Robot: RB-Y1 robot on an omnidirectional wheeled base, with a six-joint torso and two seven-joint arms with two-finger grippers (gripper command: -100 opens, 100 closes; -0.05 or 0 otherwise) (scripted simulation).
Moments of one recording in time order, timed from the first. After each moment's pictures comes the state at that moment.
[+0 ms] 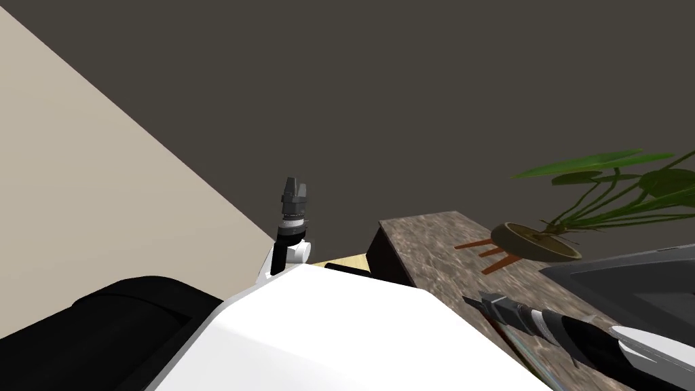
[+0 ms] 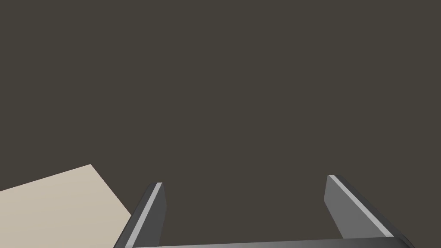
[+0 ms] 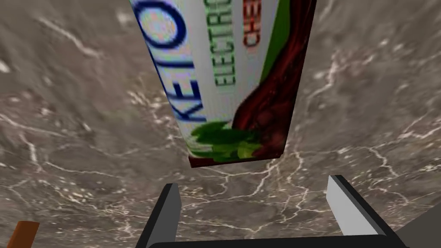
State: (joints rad) left arm 0.47 -0.04 -0.06 -2.35 -0.08 -0.52 -0.16; right arm 0.68 -1.62 0.31 -1.35 0.42 -0.61 -0.04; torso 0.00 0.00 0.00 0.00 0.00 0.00
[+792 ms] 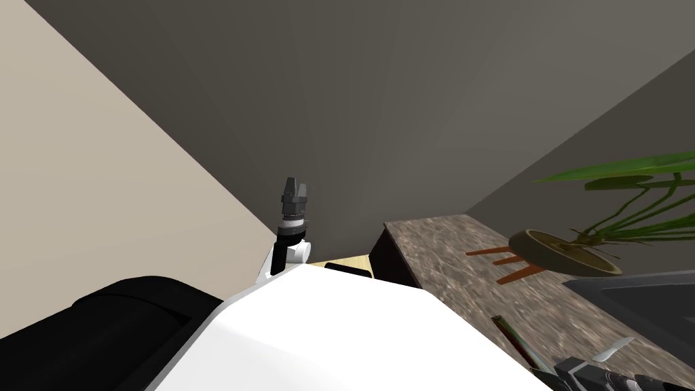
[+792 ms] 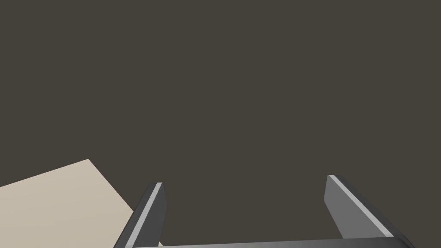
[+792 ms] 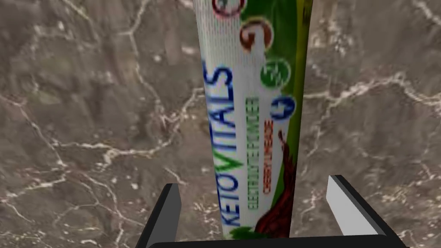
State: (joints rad) left arm 0.47 -0.04 -0.06 -2.35 -0.08 -0.52 -0.16; right arm 0.81 -1.76 0.45 -1.26 0.49 -0.64 -0.08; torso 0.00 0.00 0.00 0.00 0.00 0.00
